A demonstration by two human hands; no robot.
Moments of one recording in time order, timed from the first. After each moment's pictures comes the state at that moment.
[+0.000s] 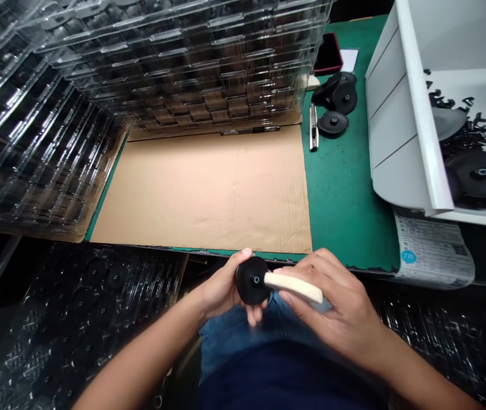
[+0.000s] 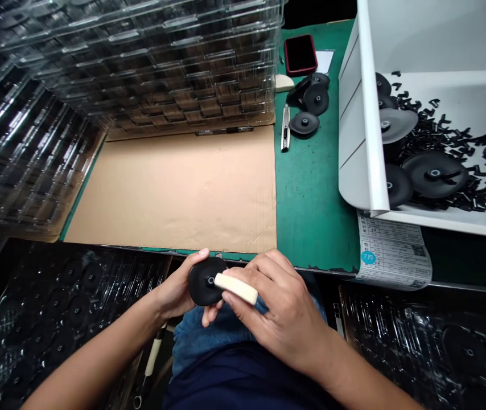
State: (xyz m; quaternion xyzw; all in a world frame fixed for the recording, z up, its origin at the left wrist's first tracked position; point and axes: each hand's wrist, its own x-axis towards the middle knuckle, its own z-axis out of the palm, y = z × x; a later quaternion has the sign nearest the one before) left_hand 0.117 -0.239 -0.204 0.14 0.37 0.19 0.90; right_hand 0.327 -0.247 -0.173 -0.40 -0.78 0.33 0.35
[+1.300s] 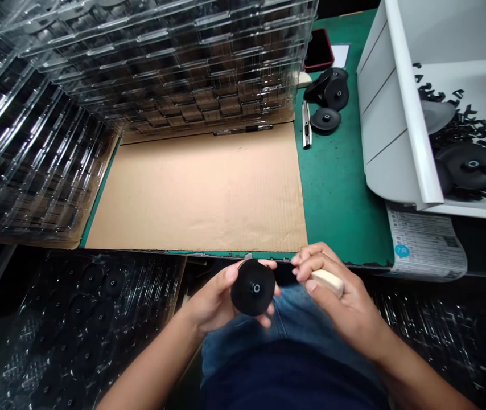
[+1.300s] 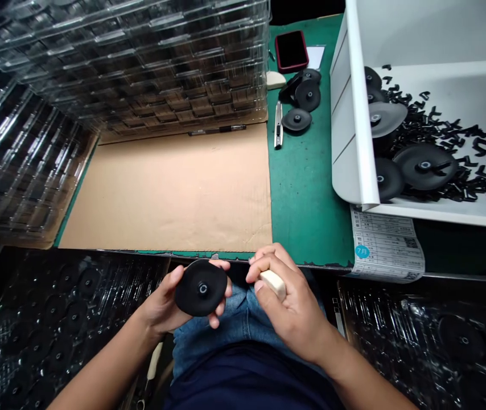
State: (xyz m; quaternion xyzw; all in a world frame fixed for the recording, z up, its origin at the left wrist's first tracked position) left_hand 0.117 -0.253 -0.191 0.14 0.28 0.32 0.90; right_hand 0.338 -0.254 -0.189 -0.47 -0.63 0.49 0.39
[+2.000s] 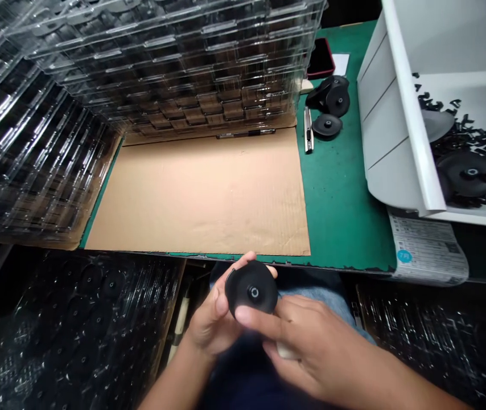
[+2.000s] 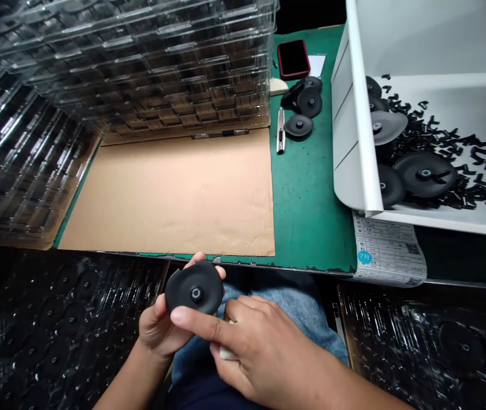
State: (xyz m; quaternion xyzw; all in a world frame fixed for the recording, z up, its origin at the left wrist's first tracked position) left_hand 0.124 -0.276 -0.181 0.13 0.25 0.47 0.84; right_hand 0.315 -0.273 -0.173 -0.30 -0.84 0.42 0.15
